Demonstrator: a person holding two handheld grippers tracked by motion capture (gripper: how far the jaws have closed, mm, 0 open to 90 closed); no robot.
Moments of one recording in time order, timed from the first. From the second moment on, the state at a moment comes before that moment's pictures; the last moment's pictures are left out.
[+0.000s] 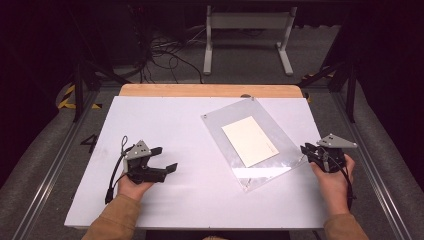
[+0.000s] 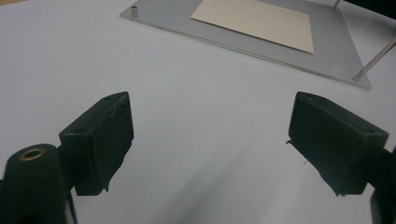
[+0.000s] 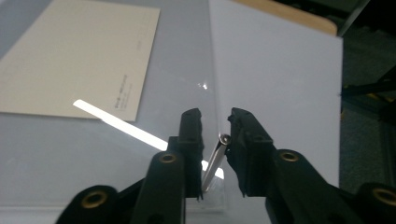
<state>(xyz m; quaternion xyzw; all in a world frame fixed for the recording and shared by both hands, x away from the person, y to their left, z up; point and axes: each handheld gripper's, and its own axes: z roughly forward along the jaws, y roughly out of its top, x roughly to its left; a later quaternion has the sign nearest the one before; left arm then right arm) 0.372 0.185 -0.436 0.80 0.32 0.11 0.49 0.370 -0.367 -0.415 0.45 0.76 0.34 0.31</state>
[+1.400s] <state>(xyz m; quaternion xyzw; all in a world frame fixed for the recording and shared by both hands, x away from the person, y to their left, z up) 0.374 0.181 -0.438 0.81 0.32 0.11 0.49 0.294 -0.231 -0.420 0.22 0.88 0.40 0.13</state>
